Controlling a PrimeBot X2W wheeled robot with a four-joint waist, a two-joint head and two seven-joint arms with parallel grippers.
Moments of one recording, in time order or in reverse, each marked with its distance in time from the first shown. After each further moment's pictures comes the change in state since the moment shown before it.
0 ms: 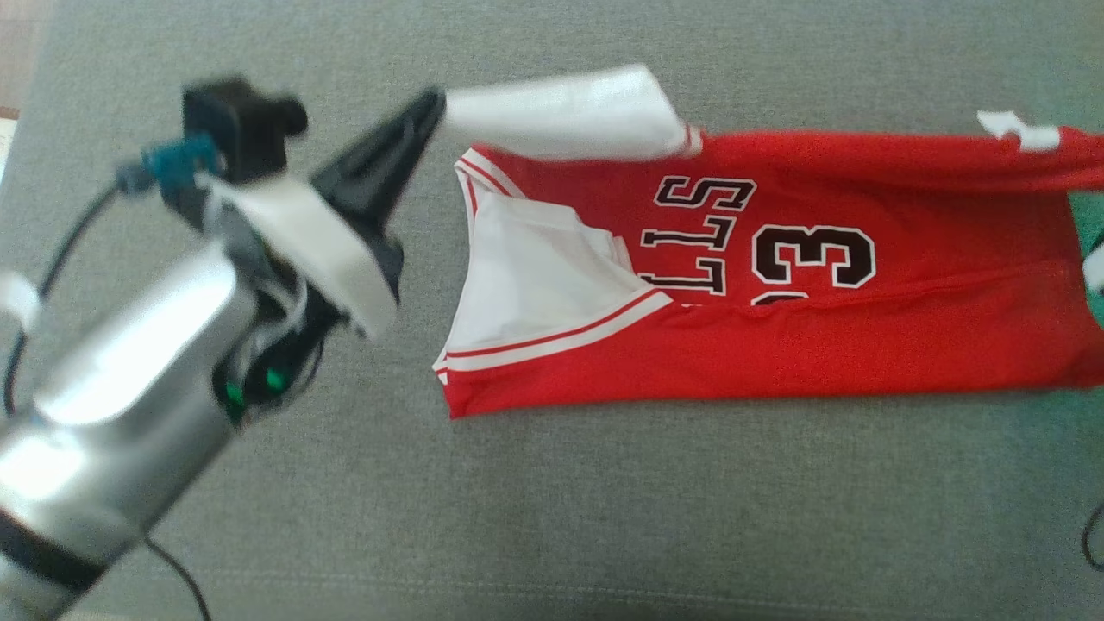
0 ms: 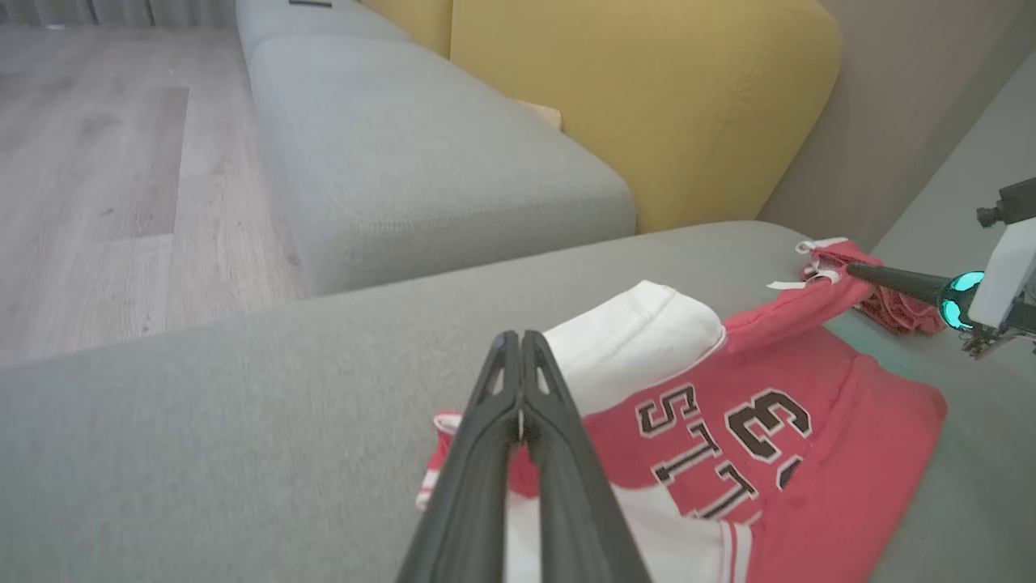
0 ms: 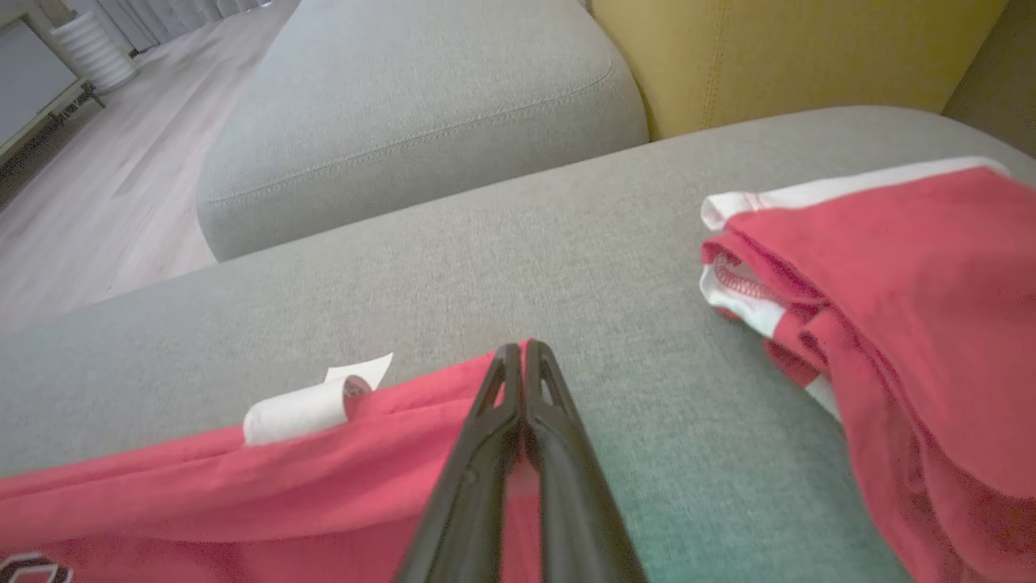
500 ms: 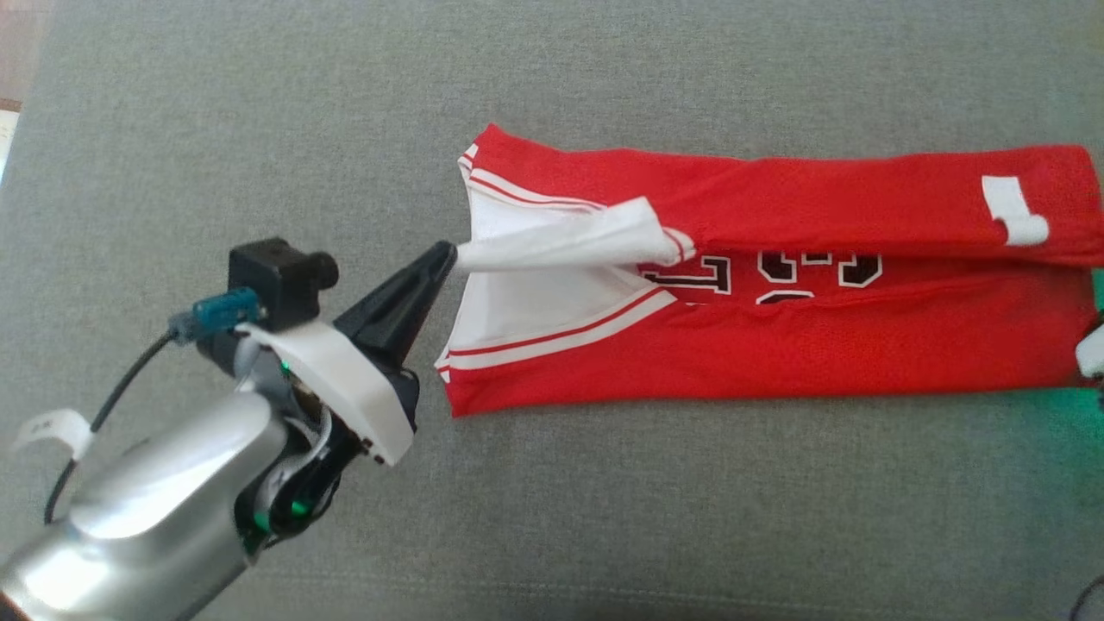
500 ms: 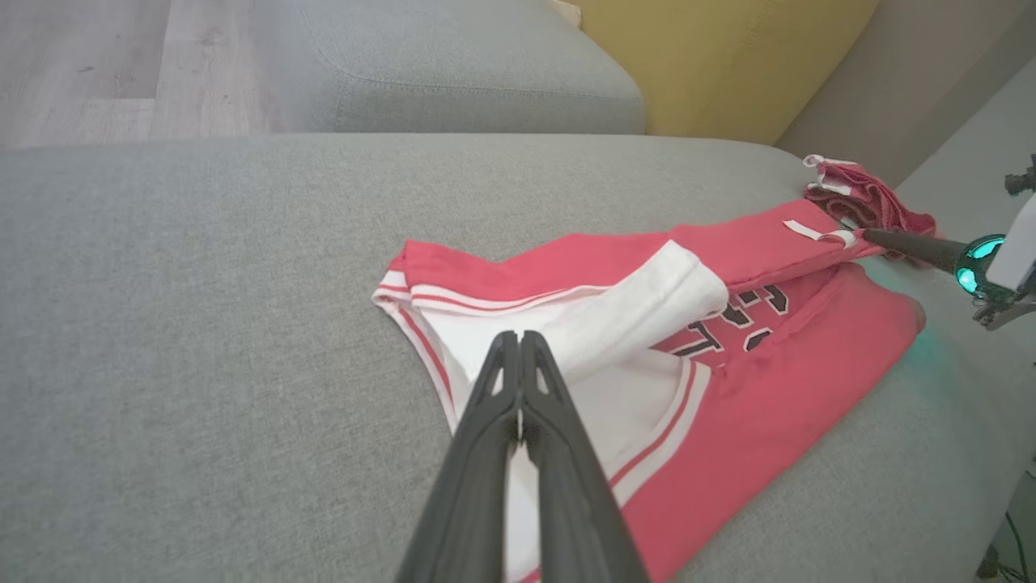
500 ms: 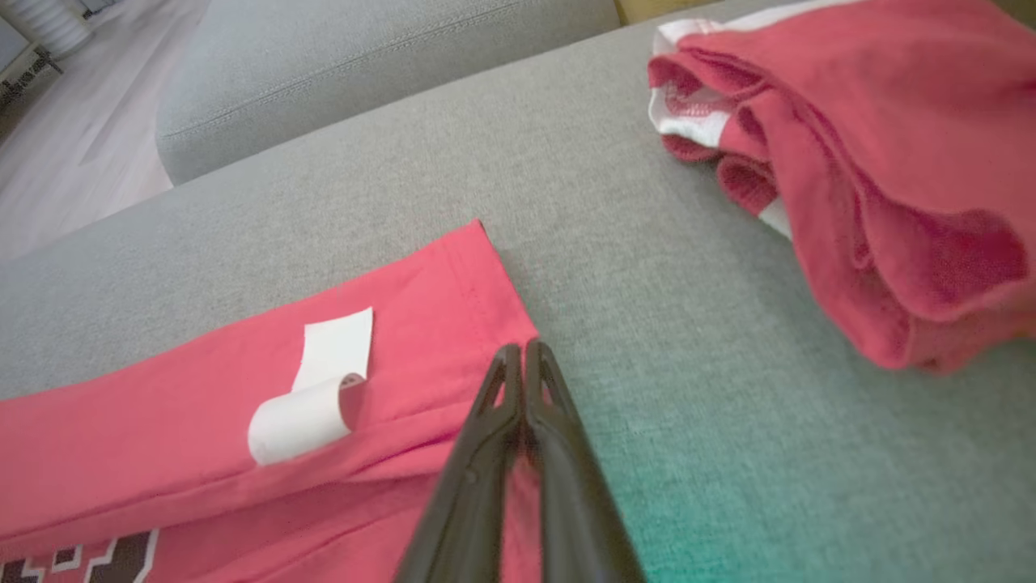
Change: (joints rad) left arm 0.245 0.068 -0.059 -0.170 -0.013 0.127 -0.041; right arm 0.223 0.051 -0.081 -0.165 0.017 0.000 0.061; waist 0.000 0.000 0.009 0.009
